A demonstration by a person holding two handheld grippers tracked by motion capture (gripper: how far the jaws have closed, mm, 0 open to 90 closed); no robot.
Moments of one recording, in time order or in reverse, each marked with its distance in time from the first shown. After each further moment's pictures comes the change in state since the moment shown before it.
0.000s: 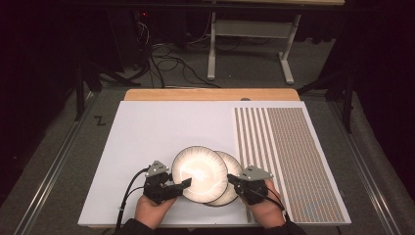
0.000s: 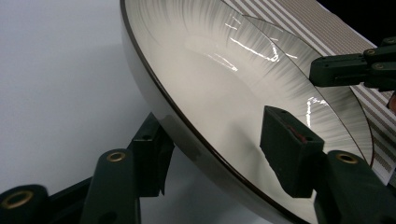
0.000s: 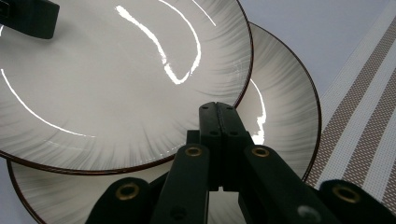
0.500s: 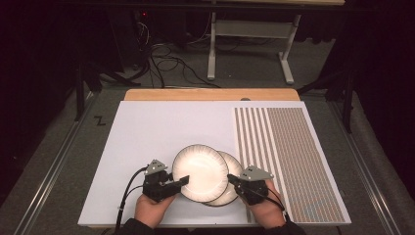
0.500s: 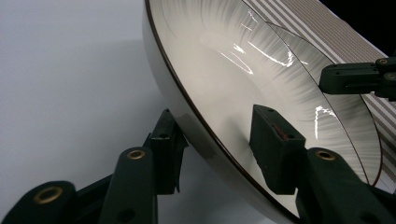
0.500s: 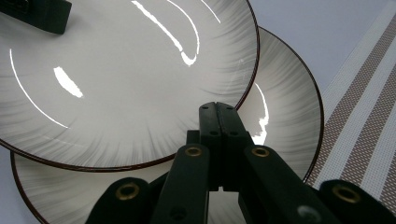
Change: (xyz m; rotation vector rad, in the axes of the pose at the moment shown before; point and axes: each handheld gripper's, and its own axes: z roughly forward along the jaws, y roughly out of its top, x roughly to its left) left arm 0.003 0.003 -0.001 -0.005 0.027 -0.038; right arm 0.000 0.000 -0.001 -0.006 -0.002 0.002
